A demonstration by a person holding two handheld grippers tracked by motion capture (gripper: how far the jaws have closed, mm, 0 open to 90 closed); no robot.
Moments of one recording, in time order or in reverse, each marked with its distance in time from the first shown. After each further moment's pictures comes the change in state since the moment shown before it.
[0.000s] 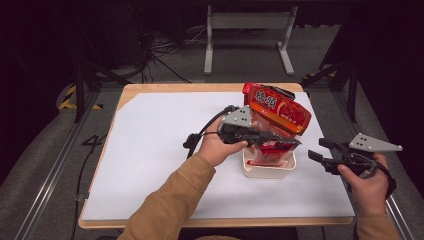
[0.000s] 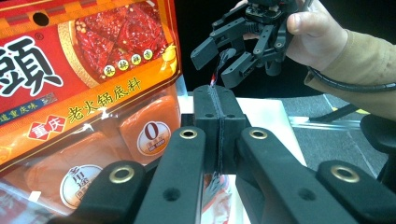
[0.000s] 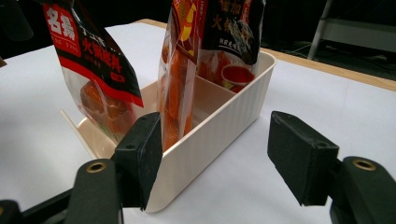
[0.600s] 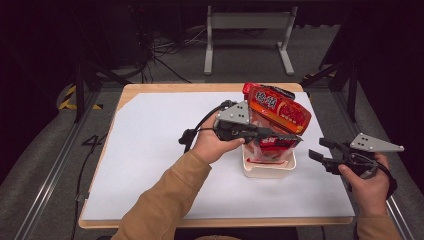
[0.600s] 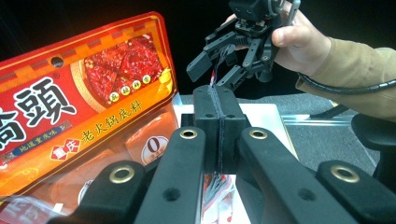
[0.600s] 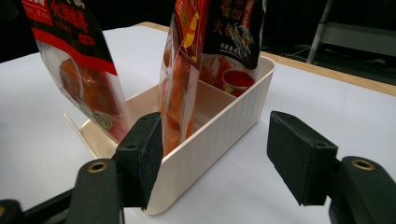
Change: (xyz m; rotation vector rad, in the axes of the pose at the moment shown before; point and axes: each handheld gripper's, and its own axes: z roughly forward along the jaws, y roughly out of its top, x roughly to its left) left arm -0.006 0.019 -0.018 0.000 0.001 0.055; right arm 0.001 0.002 -0.002 -0.011 -0.002 -0.010
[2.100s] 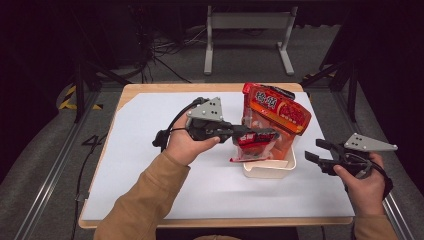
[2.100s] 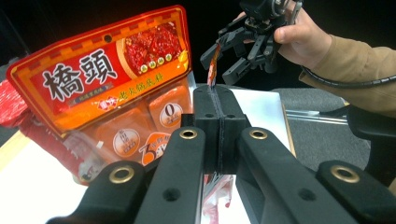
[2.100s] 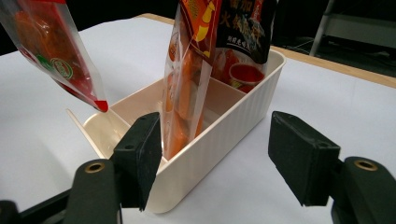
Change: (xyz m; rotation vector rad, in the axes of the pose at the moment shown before) left arm -0.012 0.004 -0.061 0.042 0.079 -0.048; right arm 0.008 0.003 0.006 0.033 0.002 0.003
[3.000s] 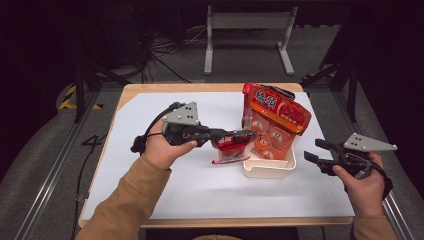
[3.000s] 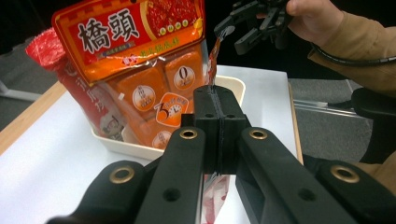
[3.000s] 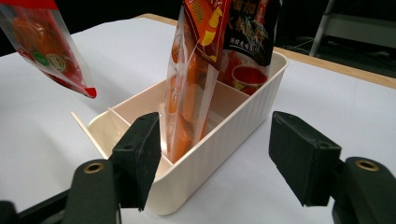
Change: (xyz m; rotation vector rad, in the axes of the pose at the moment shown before) left arm -0.002 -0.025 -0.043 0.049 0.045 -0.041; right arm 0.004 0.003 0.000 0.003 0.001 -0.002
